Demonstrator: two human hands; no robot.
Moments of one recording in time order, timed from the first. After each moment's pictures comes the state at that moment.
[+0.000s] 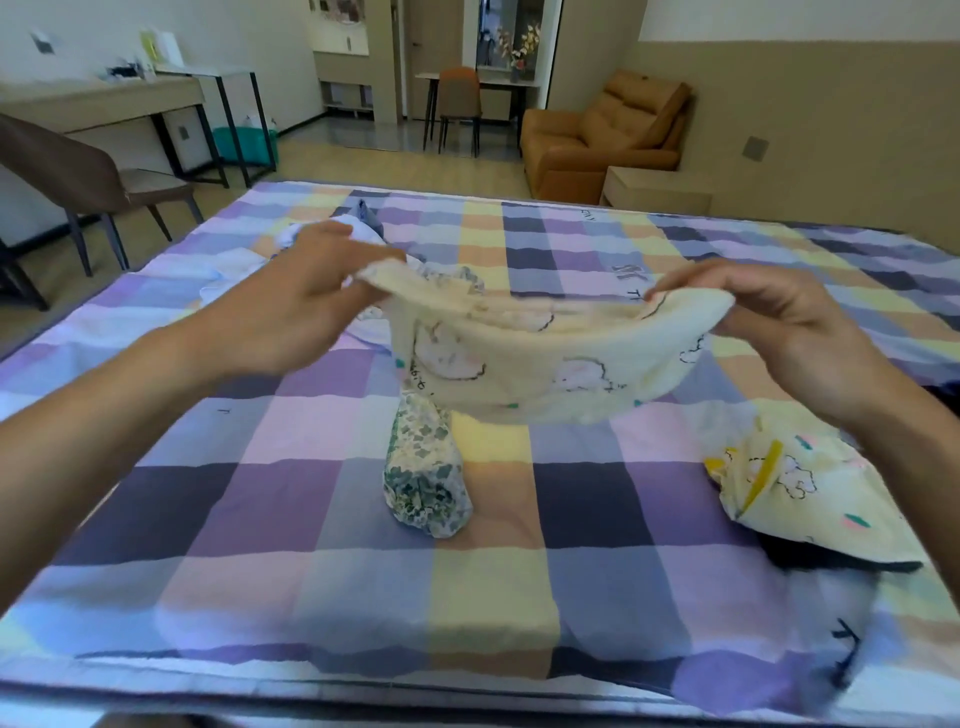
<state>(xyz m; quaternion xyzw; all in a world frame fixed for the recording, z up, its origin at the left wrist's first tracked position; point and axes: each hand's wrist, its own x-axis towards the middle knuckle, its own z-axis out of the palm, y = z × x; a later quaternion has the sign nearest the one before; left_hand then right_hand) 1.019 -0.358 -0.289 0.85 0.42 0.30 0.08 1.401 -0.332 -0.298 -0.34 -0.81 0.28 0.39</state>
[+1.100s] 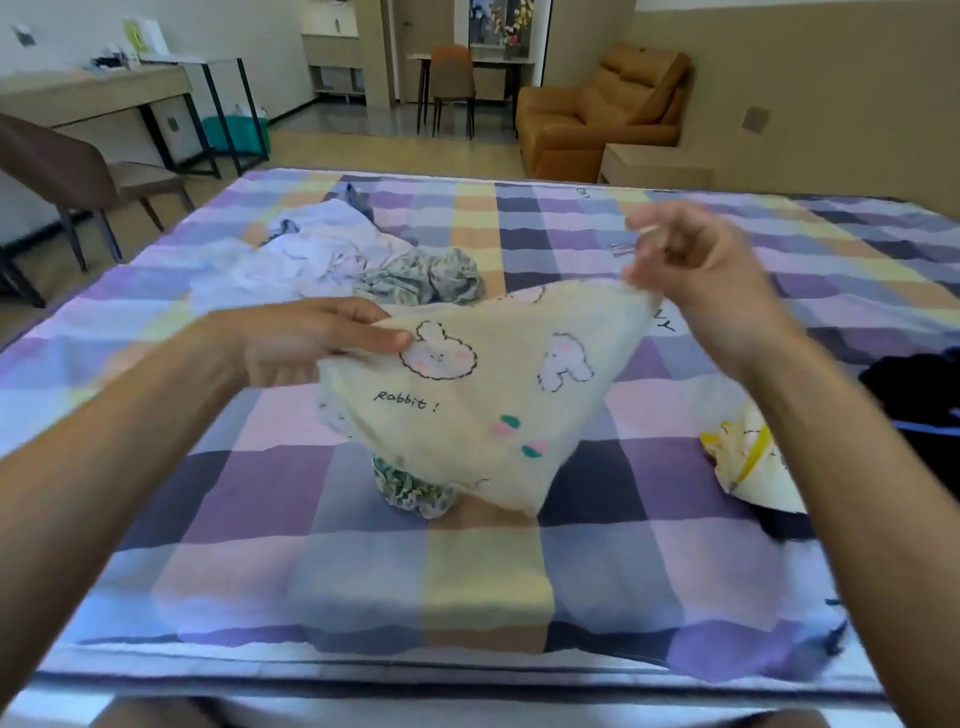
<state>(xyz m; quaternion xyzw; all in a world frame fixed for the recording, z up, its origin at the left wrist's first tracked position) 1.023 -0.336 -0.329 0.60 0.50 0.24 0.57 1.367 -0.301 -0.316 -0.41 -0.66 0.37 0.51</state>
